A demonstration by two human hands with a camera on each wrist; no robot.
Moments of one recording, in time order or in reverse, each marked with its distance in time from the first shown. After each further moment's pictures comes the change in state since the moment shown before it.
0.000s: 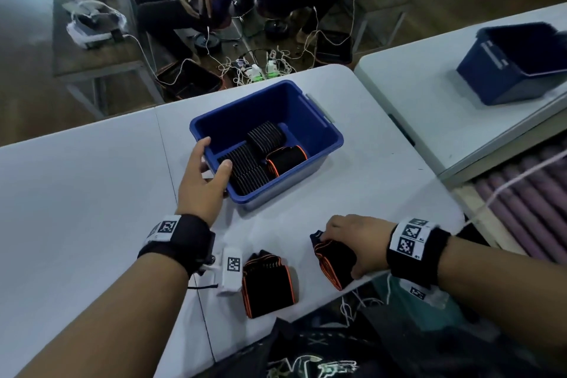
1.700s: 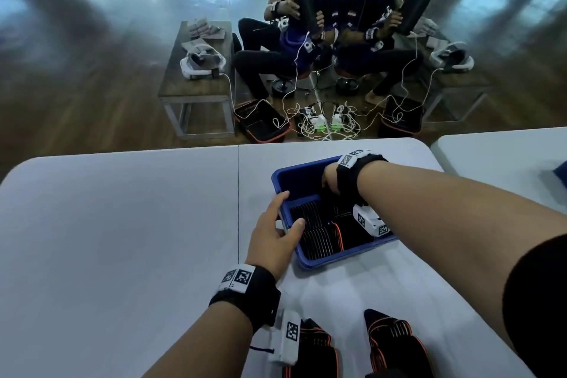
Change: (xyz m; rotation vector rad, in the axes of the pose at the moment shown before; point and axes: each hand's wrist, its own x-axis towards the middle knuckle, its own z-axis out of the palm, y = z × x) left_hand -0.003 0.006 0.000 -0.042 -0.013 0.000; right_hand 0.190 -0.041 -0.253 -0.373 0.005 0.269
